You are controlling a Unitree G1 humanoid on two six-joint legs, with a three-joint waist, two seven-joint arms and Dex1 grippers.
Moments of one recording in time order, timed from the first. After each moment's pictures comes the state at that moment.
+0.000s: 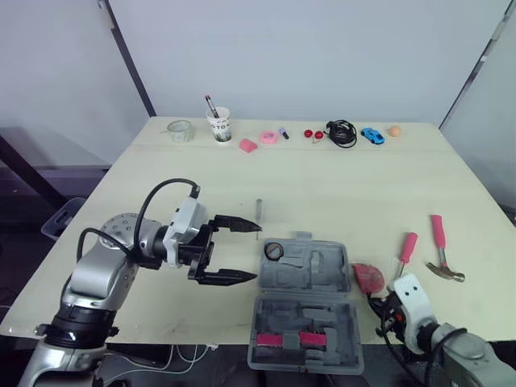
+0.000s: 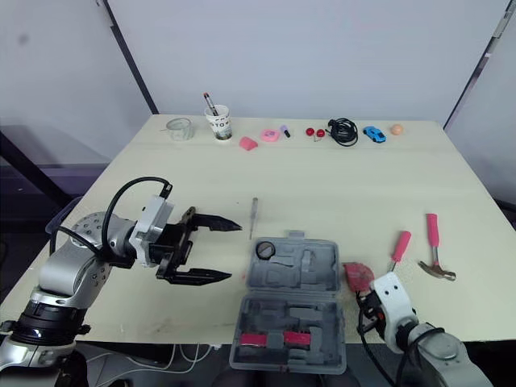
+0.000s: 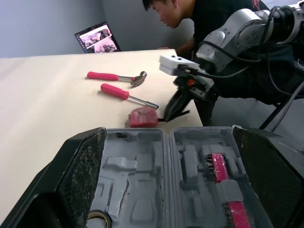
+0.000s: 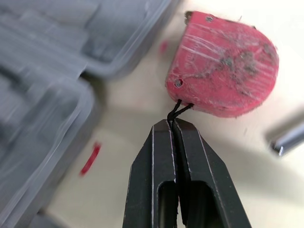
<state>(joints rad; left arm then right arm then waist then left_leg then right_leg) -0.35 0.78 0.02 -0.15 -0.59 0.26 -1.47 0.34 -0.48 0.00 -0.55 0.25 0.71 0.47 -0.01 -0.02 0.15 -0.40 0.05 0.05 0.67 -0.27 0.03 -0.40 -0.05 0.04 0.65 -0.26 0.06</state>
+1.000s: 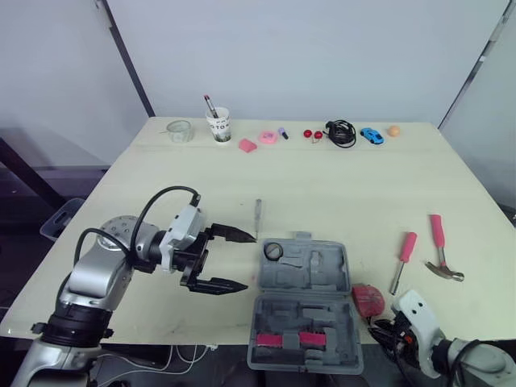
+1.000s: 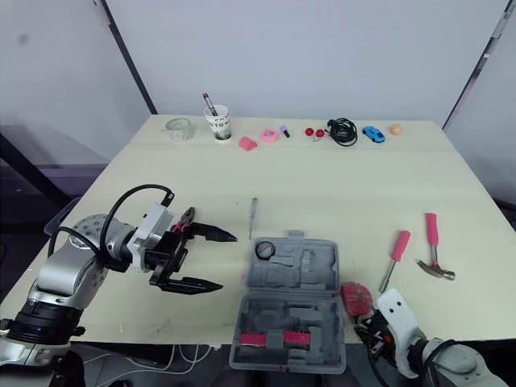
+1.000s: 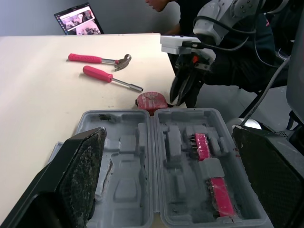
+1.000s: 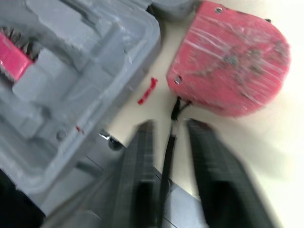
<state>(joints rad) -0.33 0.82 -0.01 -0.10 -0.56 0.23 -1.55 0.43 -0.65 -0.02 -0.62 0.34 0.76 0.58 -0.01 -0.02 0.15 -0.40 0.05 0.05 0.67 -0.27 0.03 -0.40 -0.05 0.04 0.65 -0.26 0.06</state>
